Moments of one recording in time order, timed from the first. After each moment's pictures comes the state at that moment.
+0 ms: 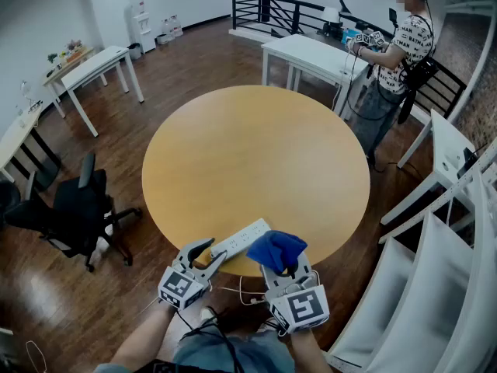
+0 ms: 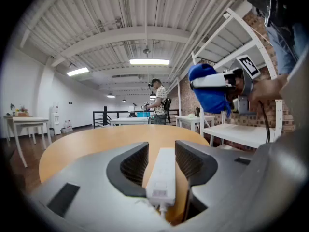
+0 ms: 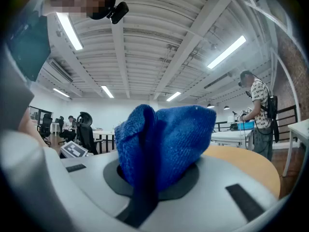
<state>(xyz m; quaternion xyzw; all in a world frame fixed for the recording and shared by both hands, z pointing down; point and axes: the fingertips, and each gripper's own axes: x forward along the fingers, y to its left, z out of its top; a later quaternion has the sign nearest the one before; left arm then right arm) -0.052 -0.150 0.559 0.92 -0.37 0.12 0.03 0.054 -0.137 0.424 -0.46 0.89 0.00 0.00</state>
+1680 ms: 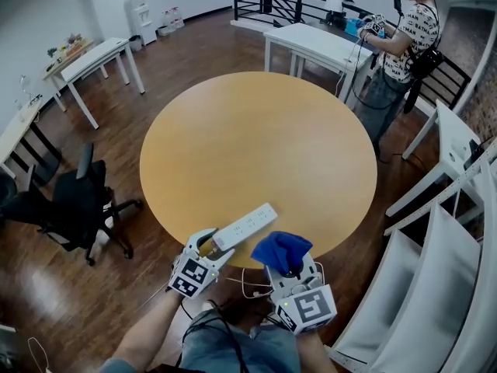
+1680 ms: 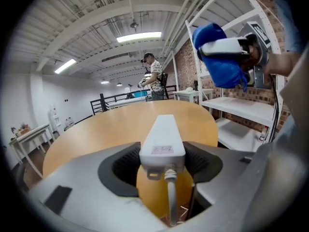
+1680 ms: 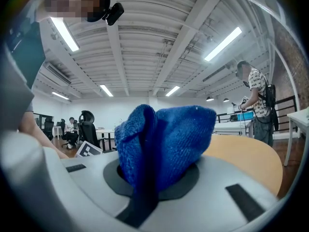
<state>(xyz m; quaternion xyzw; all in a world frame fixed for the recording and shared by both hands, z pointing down) -0.037 -0.162 0.627 0.90 -0.35 0.26 0.02 0.061 -0.122 0.467 -0.46 0.89 -0.04 -0.01</state>
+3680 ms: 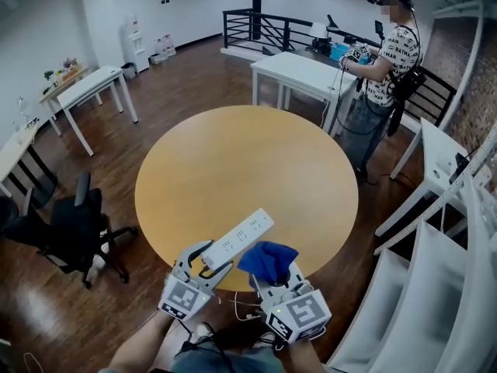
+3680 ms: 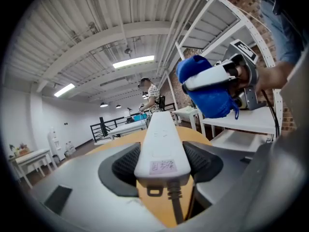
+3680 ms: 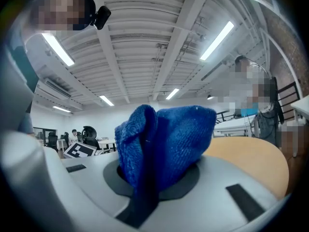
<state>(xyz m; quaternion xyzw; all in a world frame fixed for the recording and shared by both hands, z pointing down) 0.002 -0.161 0.484 0.91 -0.36 0.18 -0.08 0.069 -0.138 0.398 -0.44 0.89 -0.07 0.04</state>
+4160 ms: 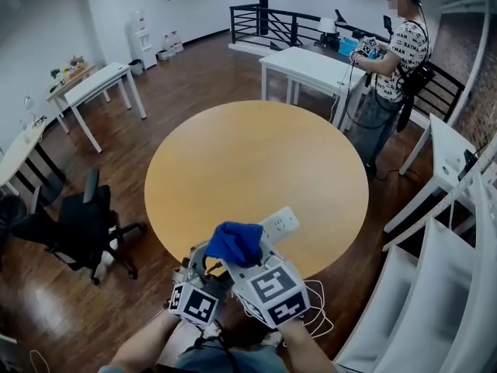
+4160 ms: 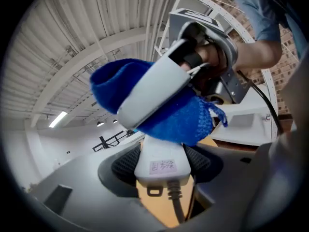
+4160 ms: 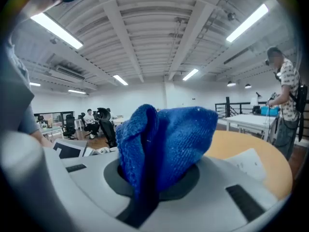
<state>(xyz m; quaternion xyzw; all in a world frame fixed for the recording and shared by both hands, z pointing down) 0.022 -0.144 0.444 0.90 -0.34 0.20 -0.20 -0.021 -0.151 0.392 -0.34 0.93 -0.09 -0.12</state>
